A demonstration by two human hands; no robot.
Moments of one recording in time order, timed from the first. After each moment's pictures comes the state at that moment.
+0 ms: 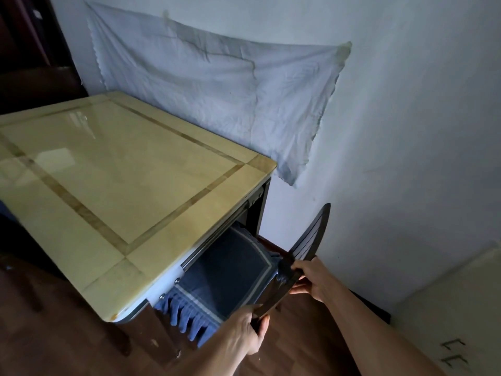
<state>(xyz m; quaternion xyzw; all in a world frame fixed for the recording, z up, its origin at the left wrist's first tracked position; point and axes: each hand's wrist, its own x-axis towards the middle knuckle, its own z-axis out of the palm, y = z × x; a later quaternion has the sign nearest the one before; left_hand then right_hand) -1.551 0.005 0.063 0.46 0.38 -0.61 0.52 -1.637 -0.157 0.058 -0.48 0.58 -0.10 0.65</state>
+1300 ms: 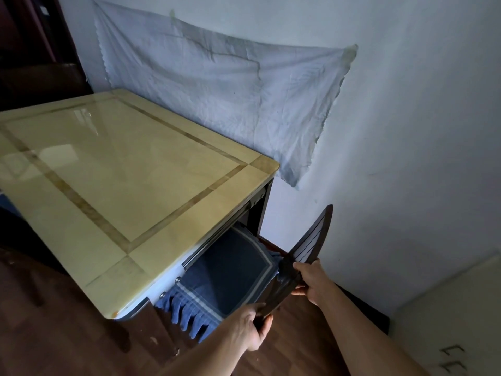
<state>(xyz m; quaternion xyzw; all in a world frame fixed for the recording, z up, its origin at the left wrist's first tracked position) -1.543 -0.007 0.045 0.47 0.36 -0.65 0.48 -1.624 -0.155 0.052 -0.47 0.62 -0.14 0.61</state>
